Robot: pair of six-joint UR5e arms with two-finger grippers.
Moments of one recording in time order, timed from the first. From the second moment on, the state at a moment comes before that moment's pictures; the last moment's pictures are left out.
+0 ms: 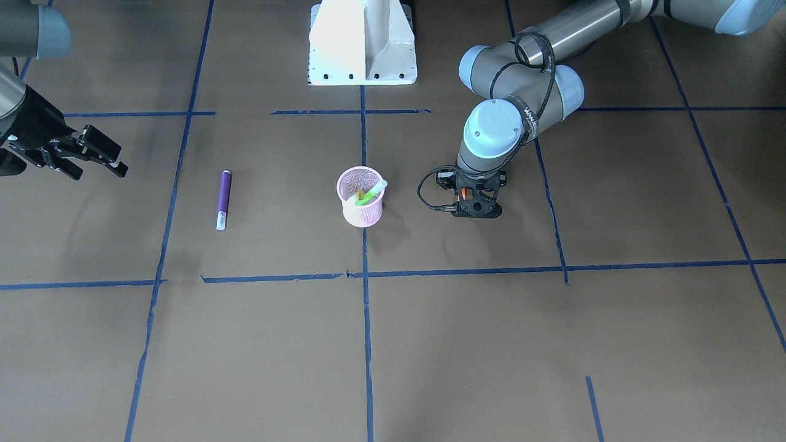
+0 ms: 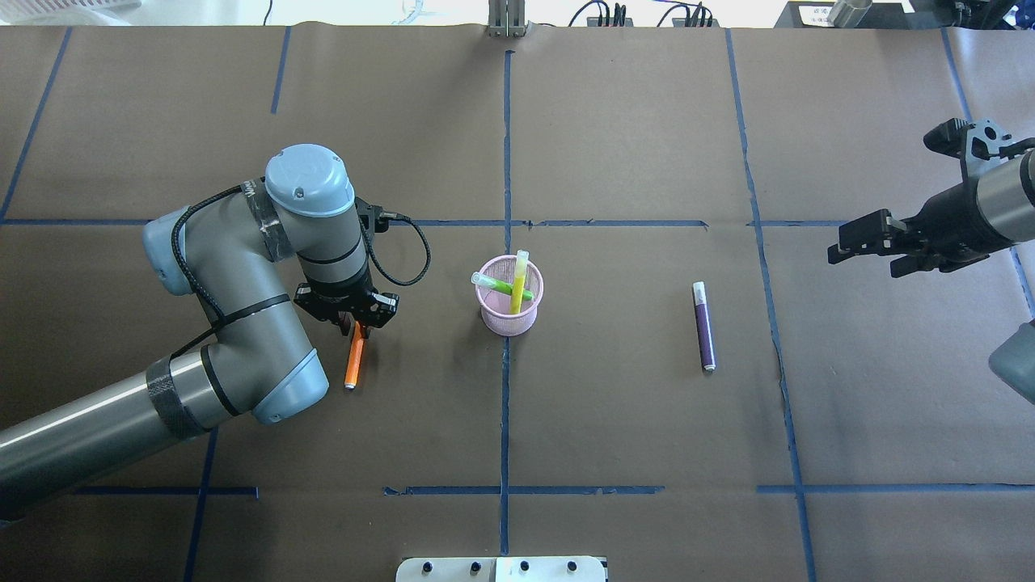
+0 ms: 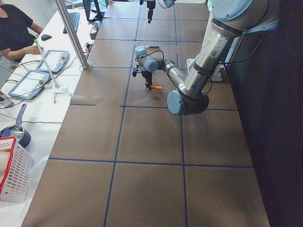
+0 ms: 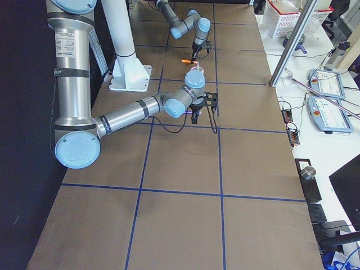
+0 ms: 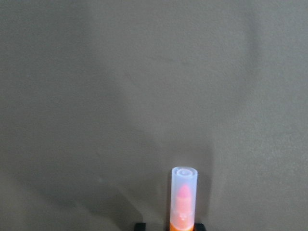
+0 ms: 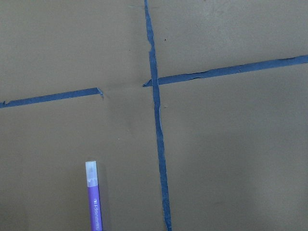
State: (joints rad) left arm -0.62 -2.17 -1.54 -1.52 -2.12 -0.93; right arm 1.00 -1.58 1.94 -1.15 2.28 1.04
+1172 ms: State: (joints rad) left arm -0.65 -2.19 -1.90 -1.57 -1.88 -1.02; right arm 1.03 -1.57 1.95 -1.15 2.31 1.04
